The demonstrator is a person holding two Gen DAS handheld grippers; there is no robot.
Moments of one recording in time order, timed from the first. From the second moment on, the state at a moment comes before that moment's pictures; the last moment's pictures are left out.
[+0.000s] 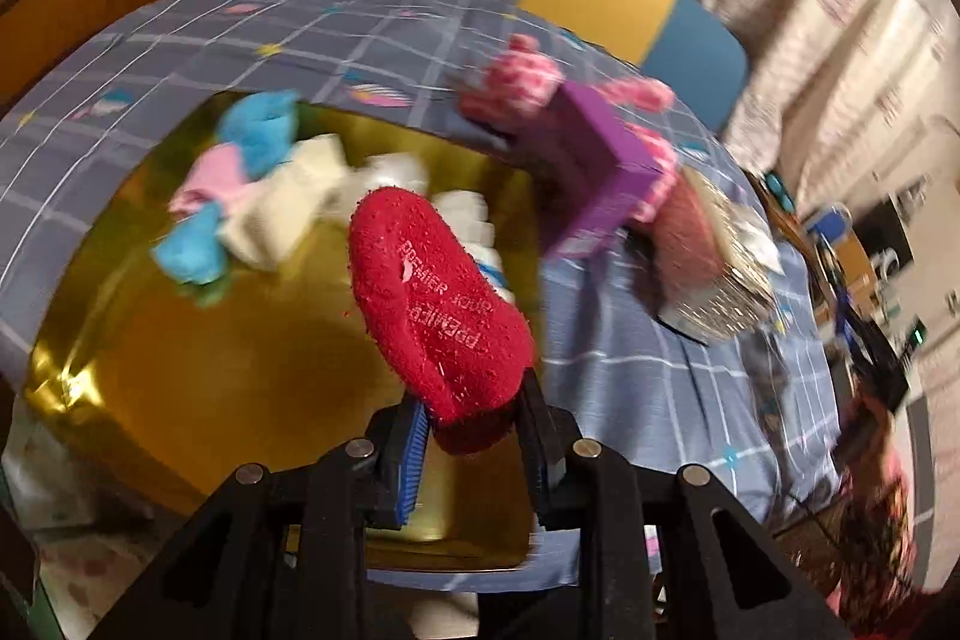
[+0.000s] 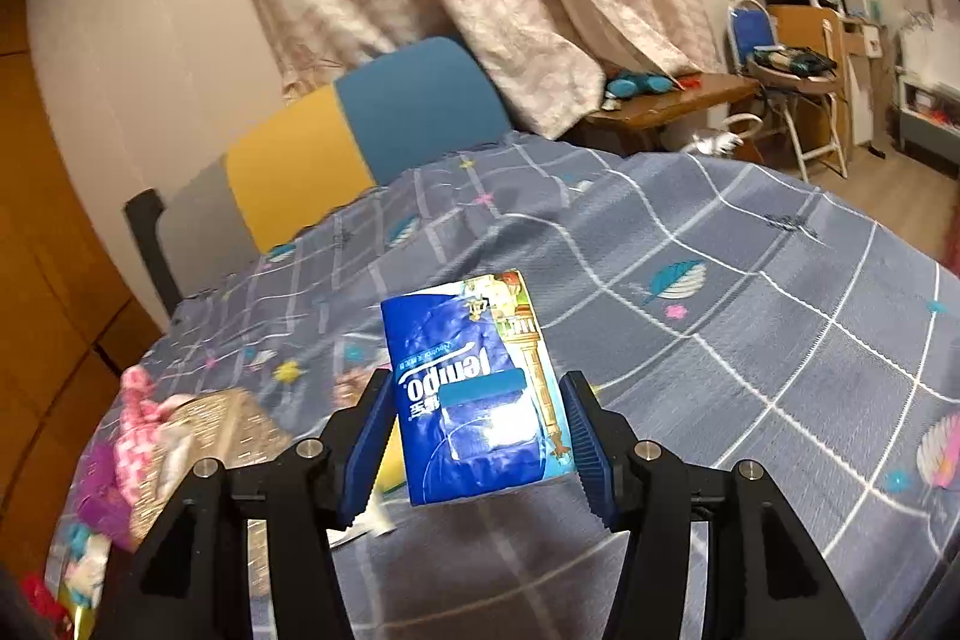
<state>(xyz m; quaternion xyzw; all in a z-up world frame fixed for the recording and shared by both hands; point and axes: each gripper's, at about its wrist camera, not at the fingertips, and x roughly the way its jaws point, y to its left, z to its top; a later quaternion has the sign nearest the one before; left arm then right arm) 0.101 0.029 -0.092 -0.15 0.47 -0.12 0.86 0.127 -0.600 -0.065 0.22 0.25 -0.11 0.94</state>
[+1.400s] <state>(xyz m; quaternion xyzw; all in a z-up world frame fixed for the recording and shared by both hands) 0.095 0.171 -0.109 -0.23 0.46 -0.01 0.86 0.114 -0.190 -0.043 0.15 0.34 0.28 0.88</state>
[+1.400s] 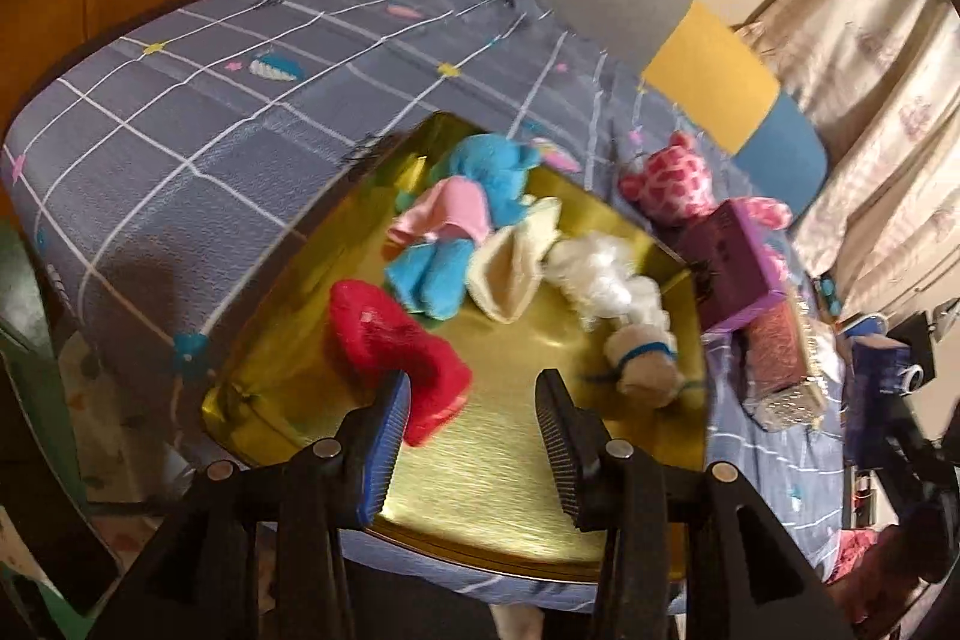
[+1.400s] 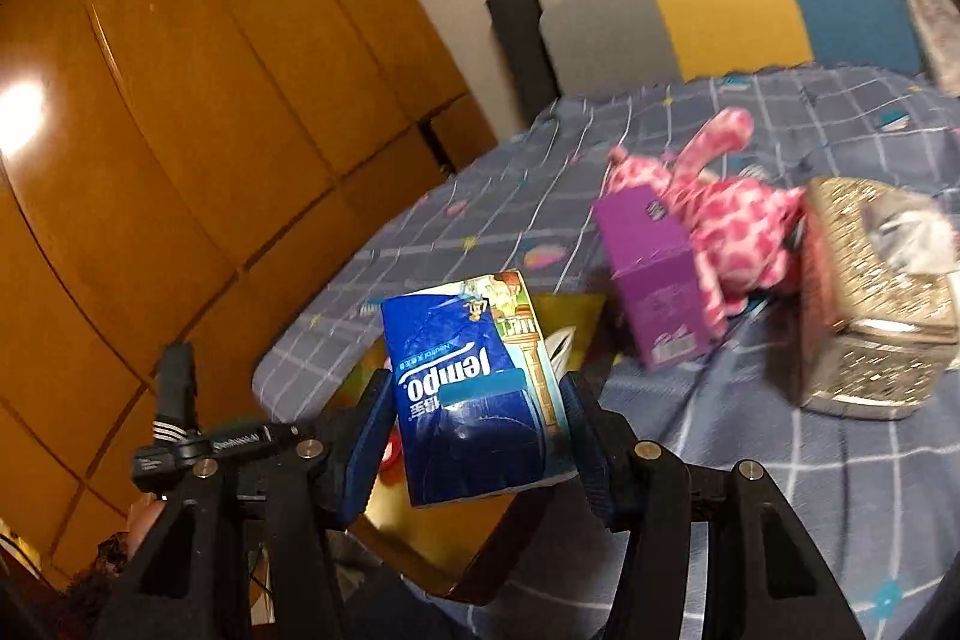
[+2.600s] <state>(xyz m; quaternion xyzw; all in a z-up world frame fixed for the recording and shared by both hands) 0.054 0.177 -0.107 -0.29 0.40 -0.04 0.87 0.199 -0.017 -0.143 0.01 0.49 0.20 0.85</state>
